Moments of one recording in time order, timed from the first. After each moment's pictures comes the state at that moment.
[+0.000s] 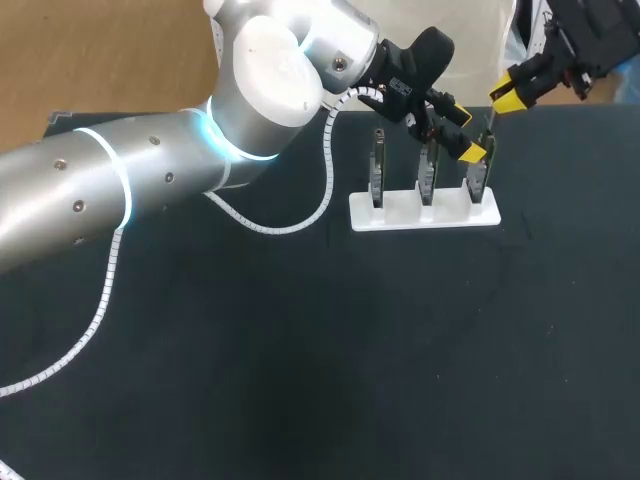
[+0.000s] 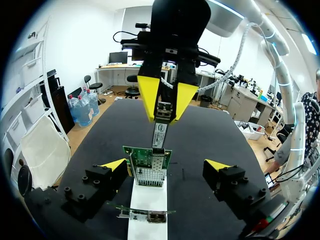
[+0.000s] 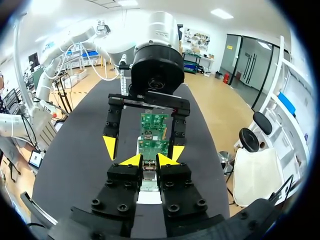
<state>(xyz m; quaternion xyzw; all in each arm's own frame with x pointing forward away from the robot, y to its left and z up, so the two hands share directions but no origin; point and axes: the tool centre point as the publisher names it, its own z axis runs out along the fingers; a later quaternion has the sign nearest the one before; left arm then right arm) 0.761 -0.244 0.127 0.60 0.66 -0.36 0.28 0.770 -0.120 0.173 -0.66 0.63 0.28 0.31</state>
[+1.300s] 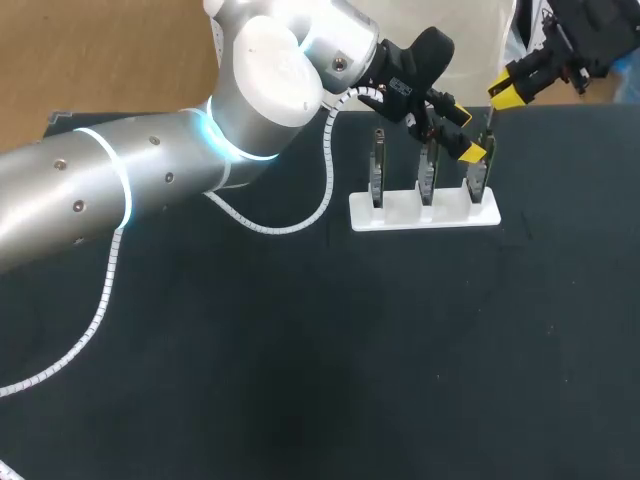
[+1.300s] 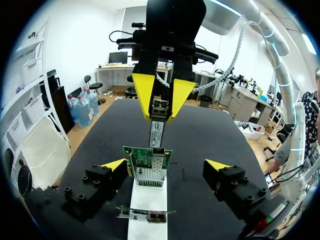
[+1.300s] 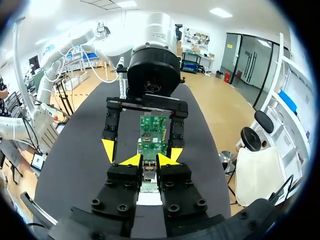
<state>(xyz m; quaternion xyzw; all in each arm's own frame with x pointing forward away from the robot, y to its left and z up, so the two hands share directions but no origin) 0.761 -0.244 0.127 0.60 0.66 -0.36 0.28 0.773 -0.118 0.176 -0.65 0.63 0.29 0.30</state>
